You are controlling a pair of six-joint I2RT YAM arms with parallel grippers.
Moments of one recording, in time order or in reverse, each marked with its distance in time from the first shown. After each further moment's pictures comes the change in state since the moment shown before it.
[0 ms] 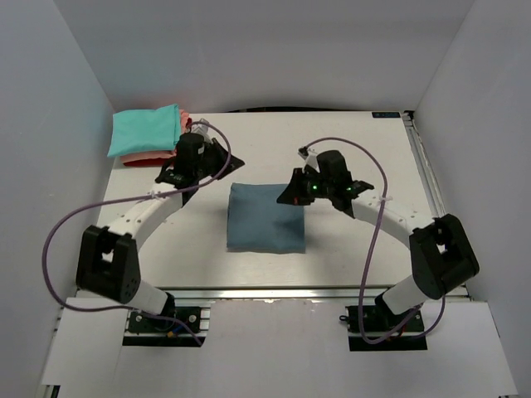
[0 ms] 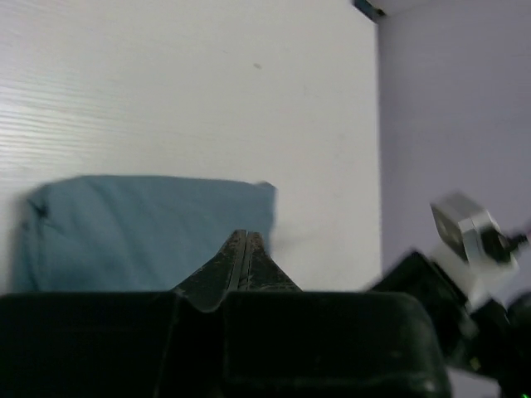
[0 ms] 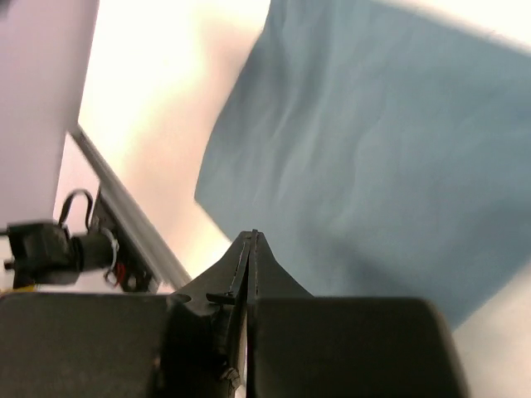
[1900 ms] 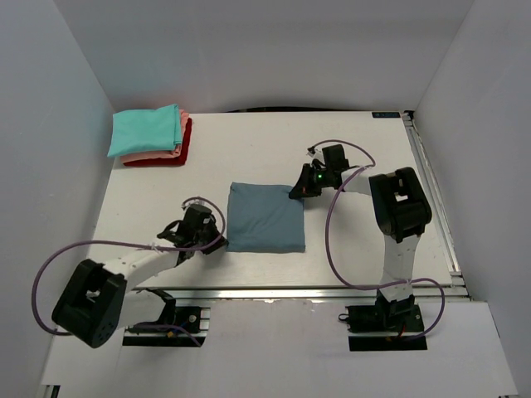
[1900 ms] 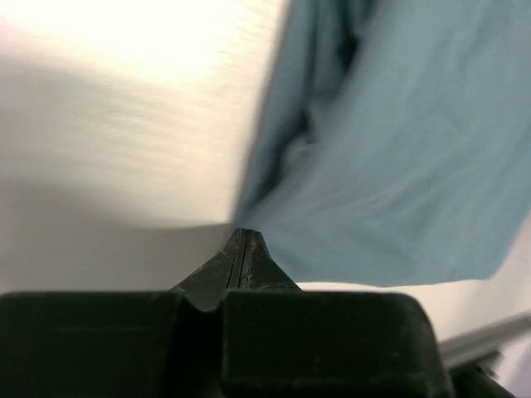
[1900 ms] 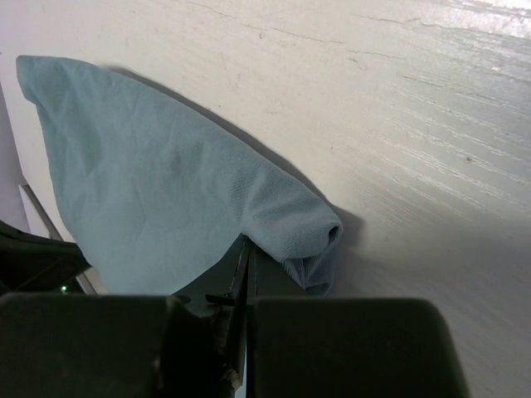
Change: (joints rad) left arm -0.174 -0.304 -0.661 -0.019 -0.232 -0.133; right arm -0.234 0.528 0.276 0.007 -0.134 -0.082
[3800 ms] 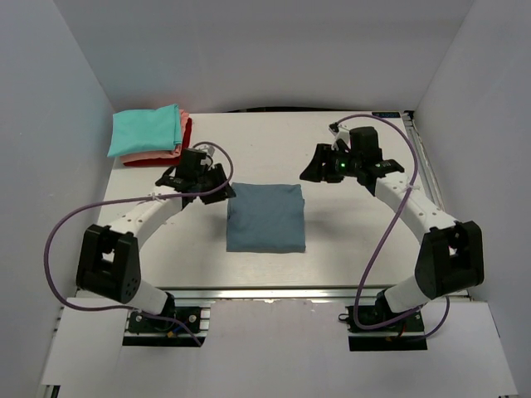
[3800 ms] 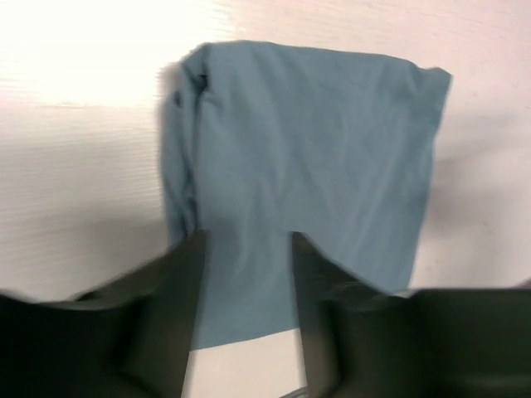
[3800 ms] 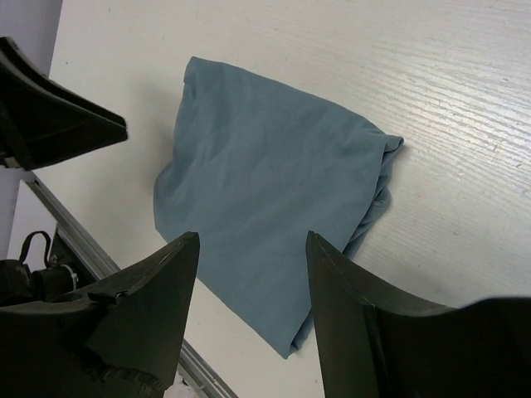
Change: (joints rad) left arm 0.168 0.238 0.599 -0.328 0.158 0.406; right arm -0.014 -0.558 -0.062 -0.275 0.112 -0.119
